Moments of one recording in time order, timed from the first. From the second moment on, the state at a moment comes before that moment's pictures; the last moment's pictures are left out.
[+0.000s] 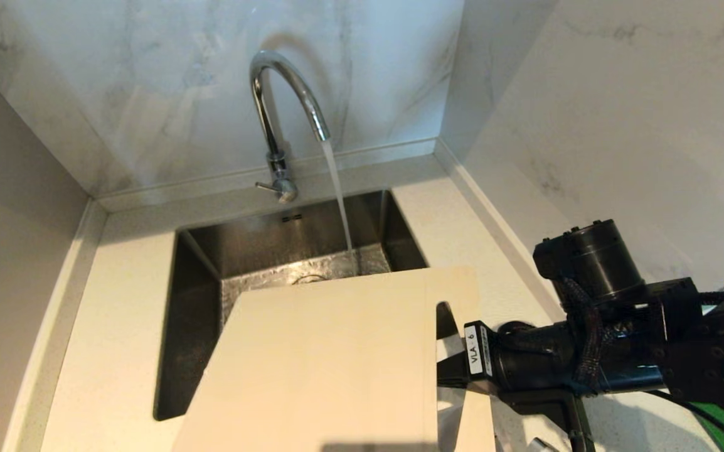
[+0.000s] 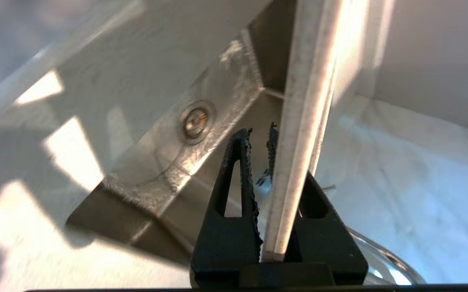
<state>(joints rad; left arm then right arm) 0.00 0.00 0.00 0.00 0.00 0.00 0.44 1.55 -0.87 0.06 0.57 -2.50</state>
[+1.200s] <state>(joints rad) 0.00 0.00 0.00 0.00 0.00 0.00 0.33 1.60 -1.03 0.10 0.49 -2.66</state>
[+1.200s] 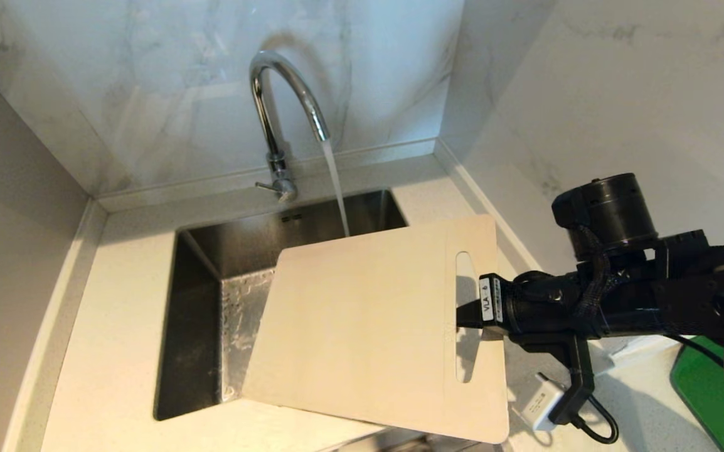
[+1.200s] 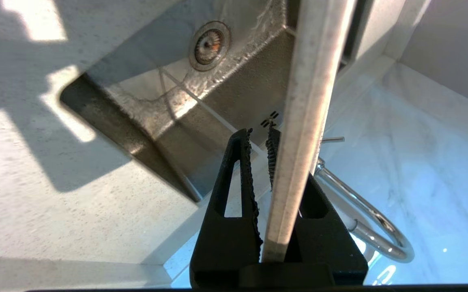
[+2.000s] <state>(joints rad) 0.00 0.00 0.00 0.00 0.00 0.00 0.24 1.71 -1.18 0.10 0.62 -2.66</state>
